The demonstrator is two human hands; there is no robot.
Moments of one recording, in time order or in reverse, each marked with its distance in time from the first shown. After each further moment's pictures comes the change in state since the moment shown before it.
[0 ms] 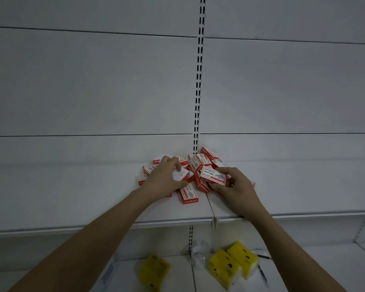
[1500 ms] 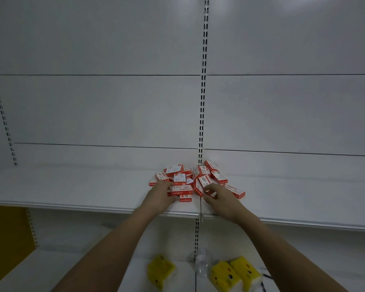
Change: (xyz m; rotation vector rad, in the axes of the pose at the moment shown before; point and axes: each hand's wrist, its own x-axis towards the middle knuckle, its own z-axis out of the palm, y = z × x) left_hand -0.081 0.044 0.001 -0.025 0.087 -0.238; right_hand -0.024 -0.028 -0.026 -0.203 -0.370 -0.060
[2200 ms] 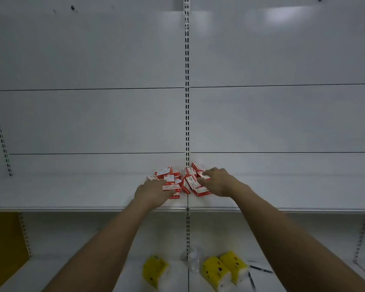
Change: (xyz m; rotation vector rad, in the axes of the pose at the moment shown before) left_hand -0.032 0.044 -0.025 0.411 -0.048 -0.032; right_hand -0.027 -0.039 -0.075 -0.412 -0.033 0.069
